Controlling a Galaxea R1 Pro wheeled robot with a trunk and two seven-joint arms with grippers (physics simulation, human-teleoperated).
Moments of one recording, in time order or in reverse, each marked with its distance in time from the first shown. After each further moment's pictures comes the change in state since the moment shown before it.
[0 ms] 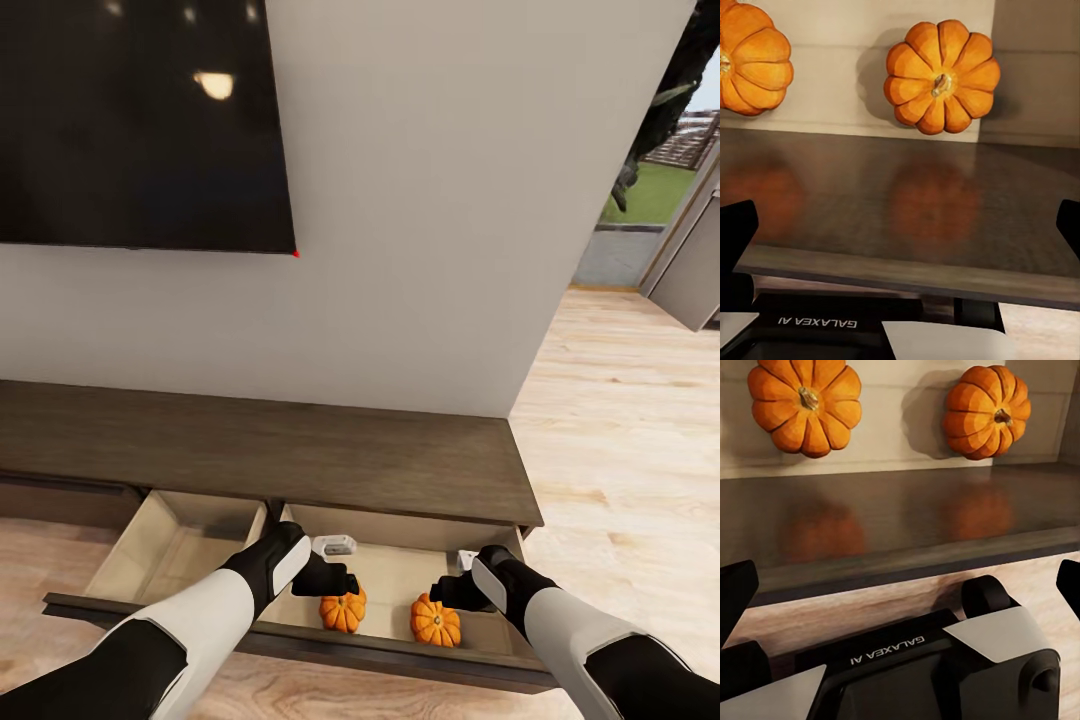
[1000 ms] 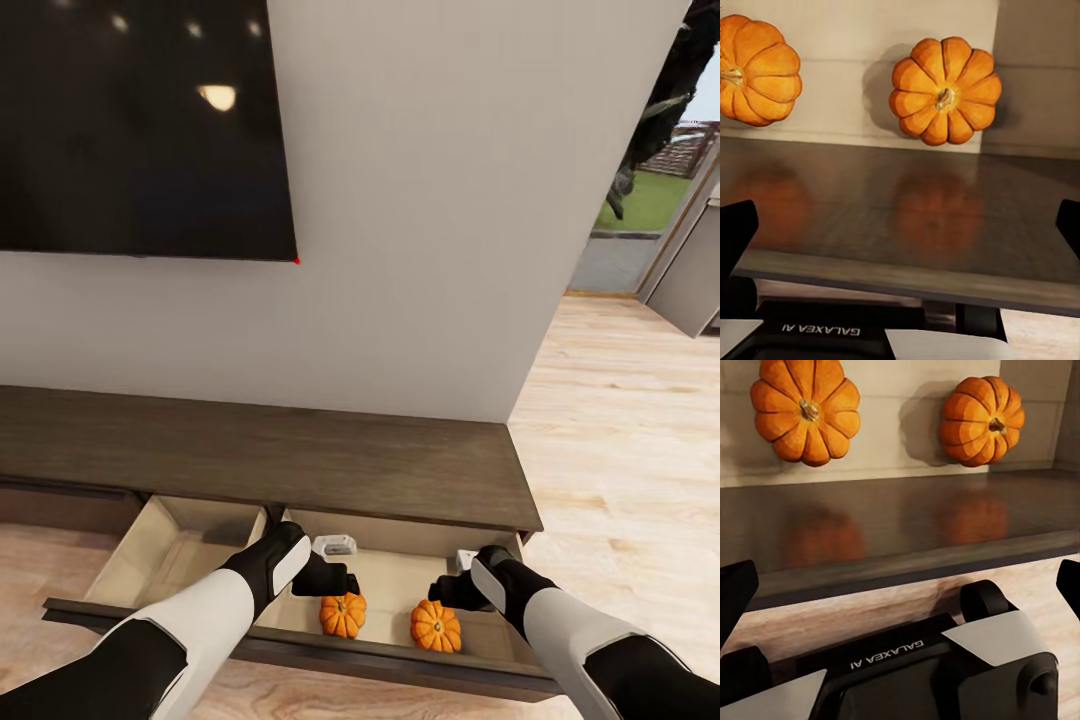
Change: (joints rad) left arm 0.000 0.000 0.000 0.000 0.000 0.000 -0.003; right arm 0.001 0.003 0.000 0.000 0.001 -0.010 0.004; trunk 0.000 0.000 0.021
